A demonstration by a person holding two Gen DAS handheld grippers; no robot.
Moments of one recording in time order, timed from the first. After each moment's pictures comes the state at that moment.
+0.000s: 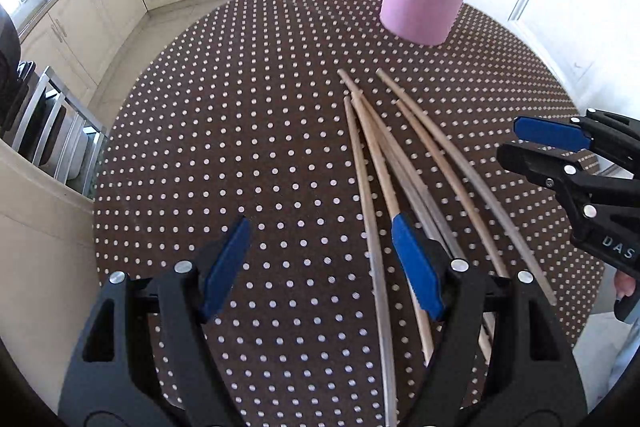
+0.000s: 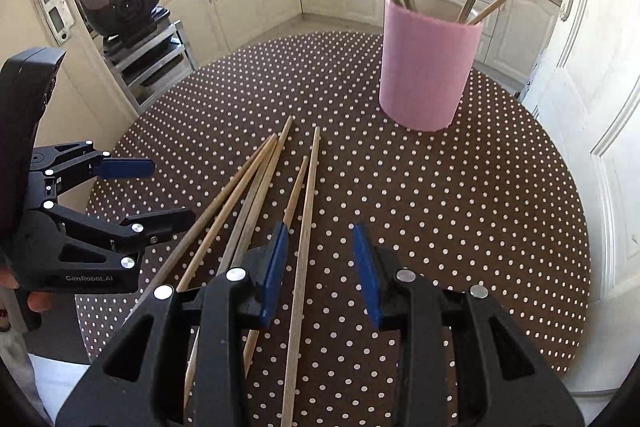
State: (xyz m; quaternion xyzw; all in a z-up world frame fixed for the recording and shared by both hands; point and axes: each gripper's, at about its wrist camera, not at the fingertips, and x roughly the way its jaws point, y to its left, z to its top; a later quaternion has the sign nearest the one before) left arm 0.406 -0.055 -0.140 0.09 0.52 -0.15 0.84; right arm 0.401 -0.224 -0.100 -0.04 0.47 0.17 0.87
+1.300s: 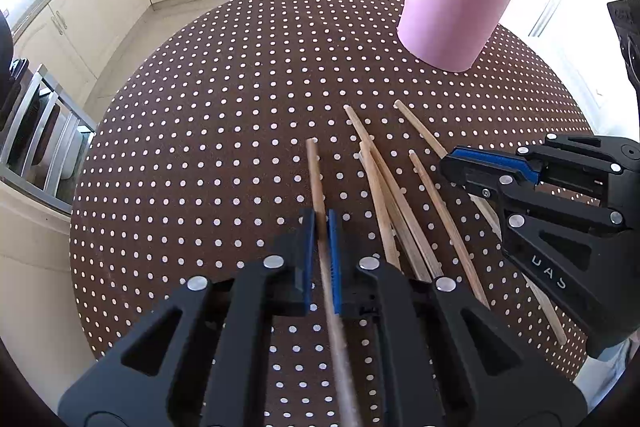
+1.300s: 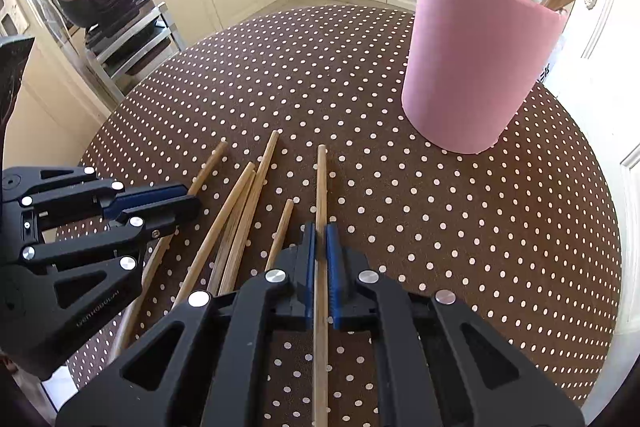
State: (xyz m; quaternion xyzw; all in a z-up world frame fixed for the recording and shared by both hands) left arm 0.492 -0.091 -0.153 0.07 0.52 -0.14 0.84; right arm 0.464 -0.197 -0.129 -0.04 0.49 0.16 0.85
